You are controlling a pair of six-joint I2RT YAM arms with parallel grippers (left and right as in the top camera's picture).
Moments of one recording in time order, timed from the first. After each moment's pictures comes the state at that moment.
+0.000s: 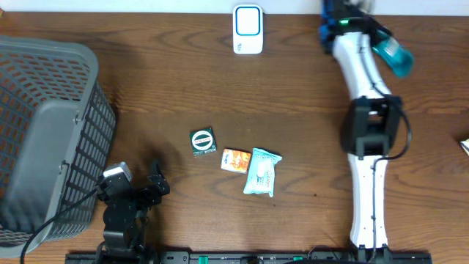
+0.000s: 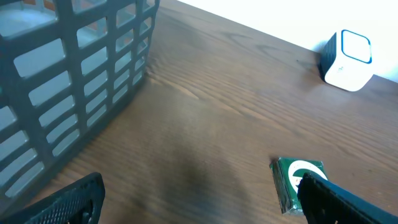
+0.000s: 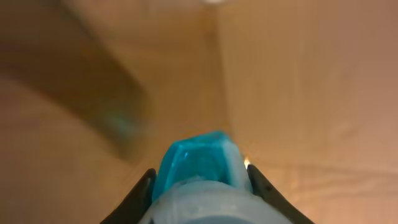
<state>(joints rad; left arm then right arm) -0.12 0.01 0.14 -0.51 -0.22 -0.38 0.05 2.67 2.50 -0.95 1.14 -0.19</state>
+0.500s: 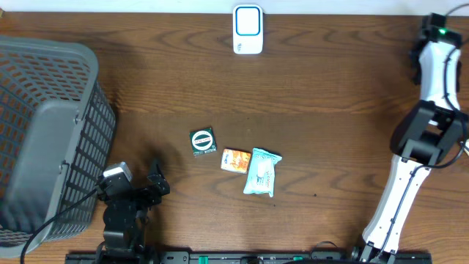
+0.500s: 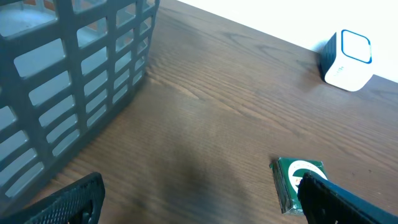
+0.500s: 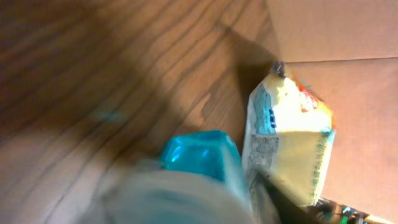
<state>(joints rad) -0.12 0.01 0.14 -0.51 -0.22 -0.38 -0.35 2.67 2.51 -1.24 0.82 0.13</state>
